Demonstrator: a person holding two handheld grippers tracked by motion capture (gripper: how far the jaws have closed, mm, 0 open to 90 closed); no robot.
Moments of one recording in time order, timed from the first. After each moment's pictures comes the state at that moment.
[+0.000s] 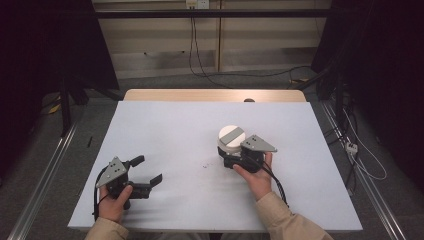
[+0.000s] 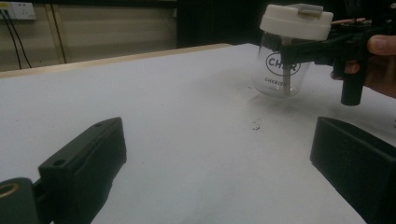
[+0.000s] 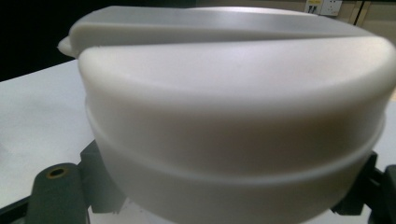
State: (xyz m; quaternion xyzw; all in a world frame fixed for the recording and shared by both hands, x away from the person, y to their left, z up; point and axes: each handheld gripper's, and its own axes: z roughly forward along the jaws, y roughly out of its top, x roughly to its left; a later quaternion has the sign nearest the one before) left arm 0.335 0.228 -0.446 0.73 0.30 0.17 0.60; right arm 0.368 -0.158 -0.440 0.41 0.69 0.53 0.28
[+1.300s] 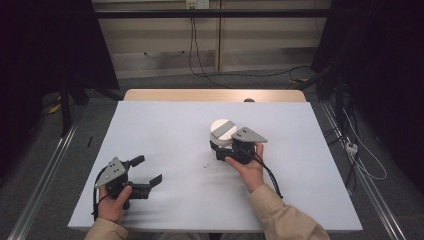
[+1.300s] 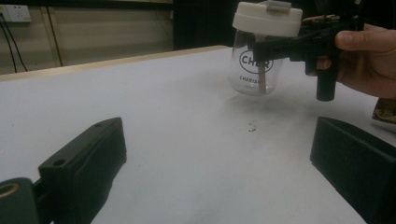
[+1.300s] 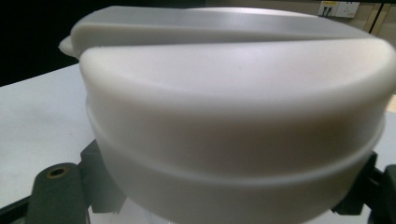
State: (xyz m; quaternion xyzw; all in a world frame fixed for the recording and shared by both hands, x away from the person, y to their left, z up) left arm 0.334 0.228 -0.444 0.73 0.29 0.17 0.60; right arm 0.394 -0.141 -0.436 0.40 0.70 0.53 0.27
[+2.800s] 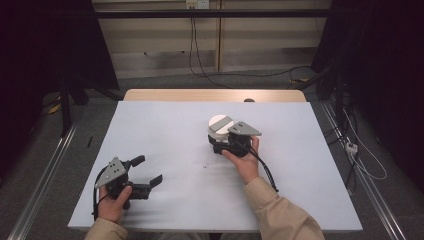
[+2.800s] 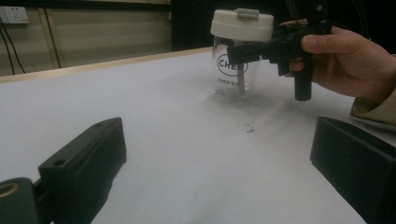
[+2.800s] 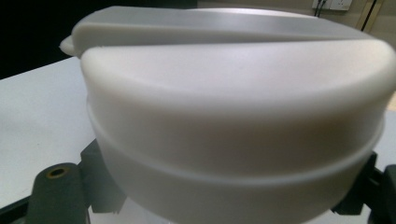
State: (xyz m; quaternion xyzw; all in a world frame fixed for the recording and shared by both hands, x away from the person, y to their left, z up) left arm 0.334 0.228 -0.443 0.73 0.29 0.17 0.60; right arm 0.421 -0.136 -0.445 0.41 0.70 0.52 0.27
